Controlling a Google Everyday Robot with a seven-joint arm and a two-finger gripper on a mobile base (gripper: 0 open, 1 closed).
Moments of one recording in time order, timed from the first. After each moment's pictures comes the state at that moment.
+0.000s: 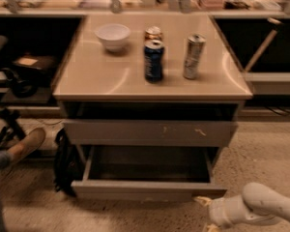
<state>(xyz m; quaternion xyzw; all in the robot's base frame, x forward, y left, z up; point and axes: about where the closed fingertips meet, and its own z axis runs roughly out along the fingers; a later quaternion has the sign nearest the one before) 0.378 -0.189 0.367 -0.57 0.72 0.29 0.25</state>
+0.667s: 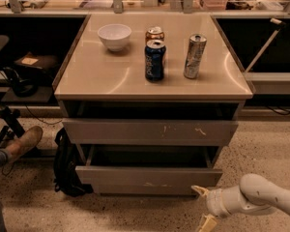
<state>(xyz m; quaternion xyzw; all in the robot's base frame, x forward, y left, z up) 0.410 -0.186 0.375 -0.58 0.71 0.28 0.26</state>
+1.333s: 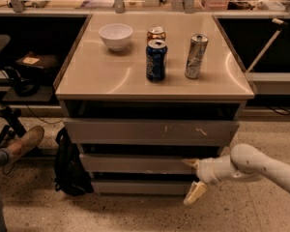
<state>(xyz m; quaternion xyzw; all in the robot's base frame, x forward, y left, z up) 0.512 -0.161 0.437 -0.60 0.69 0.25 0.32</state>
